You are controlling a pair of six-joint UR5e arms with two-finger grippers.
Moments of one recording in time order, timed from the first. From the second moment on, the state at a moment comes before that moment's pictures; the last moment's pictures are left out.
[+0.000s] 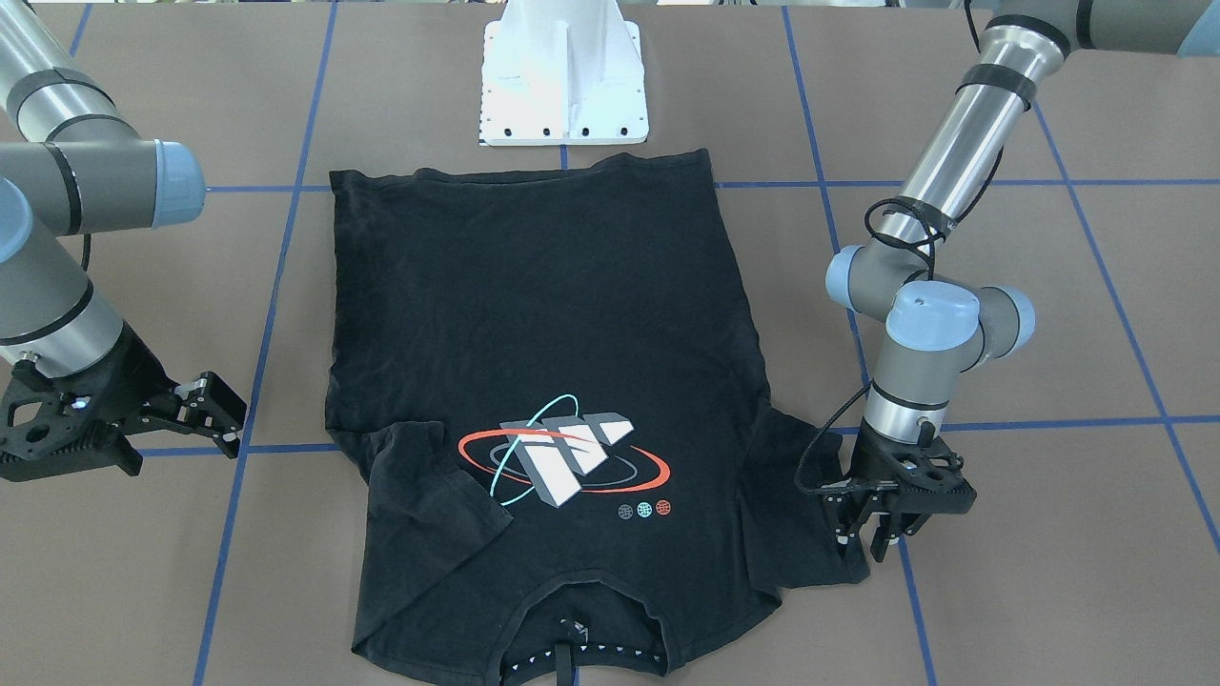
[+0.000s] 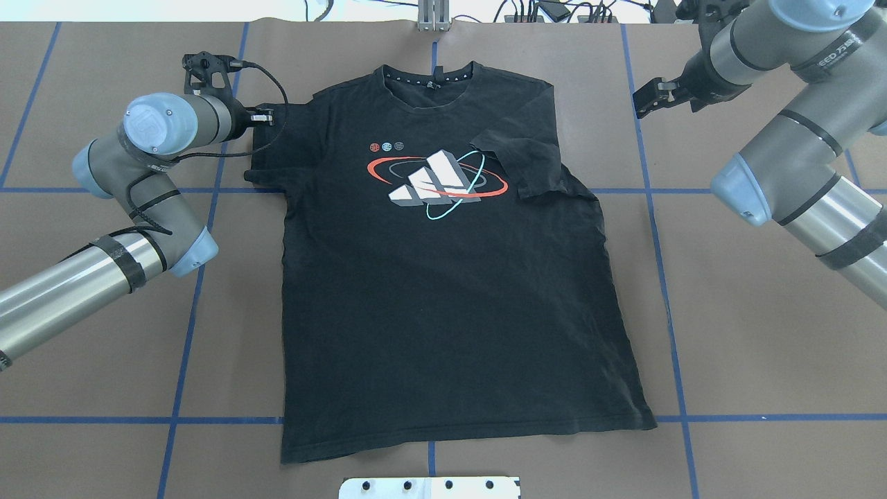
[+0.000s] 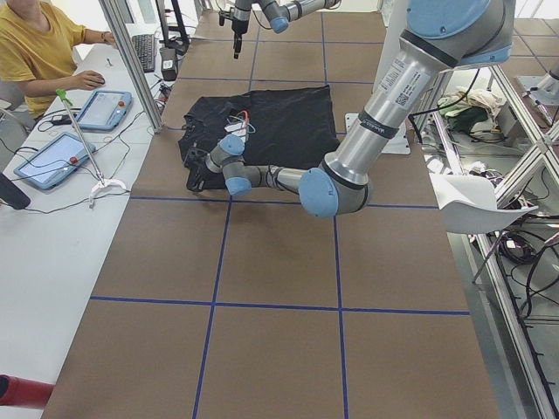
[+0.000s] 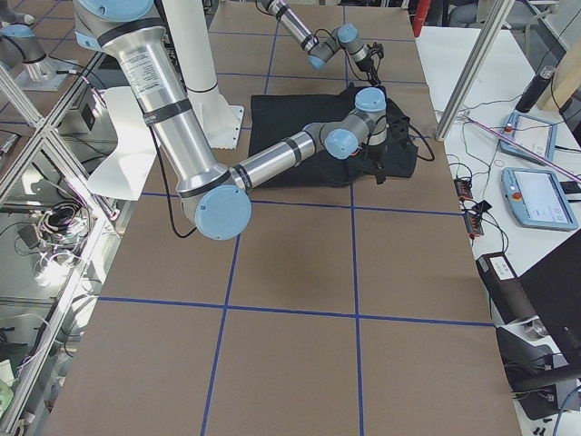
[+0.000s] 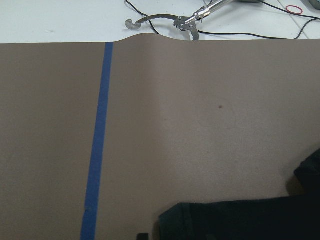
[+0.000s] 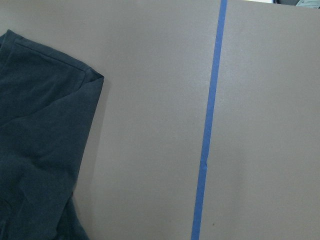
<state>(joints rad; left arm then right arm) -0.81 -2.21 -0.97 -2.59 -1.57 -1.00 1.02 -1.12 1.58 -1.28 2.04 0.72</state>
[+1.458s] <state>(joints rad) -0.81 -2.21 -0.97 -2.59 -1.57 -1.00 1.01 -1.12 1.58 -1.28 2.04 0.72</state>
